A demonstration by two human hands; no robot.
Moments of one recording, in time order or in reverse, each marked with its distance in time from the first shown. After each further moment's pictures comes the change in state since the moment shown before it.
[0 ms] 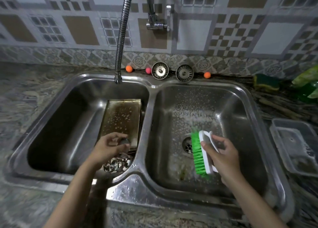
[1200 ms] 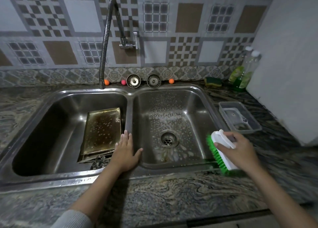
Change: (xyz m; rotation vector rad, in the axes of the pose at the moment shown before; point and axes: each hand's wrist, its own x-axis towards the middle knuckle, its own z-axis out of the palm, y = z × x) left_hand -0.029 -0.029 0.078 0.961 -0.075 0.383; right_hand -0.098 -0.017 -0.125 -0.552 0.166 -0.162
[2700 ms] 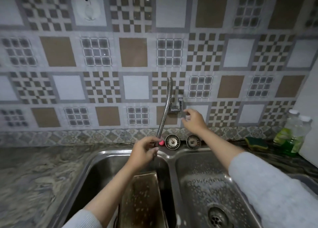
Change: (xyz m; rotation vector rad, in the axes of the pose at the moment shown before) left_hand 0.138 -0.073 -0.220 -0.781 0.392 0.437; right_hand 0.224 -0.340 0.180 -0.034 0.000 -0.494
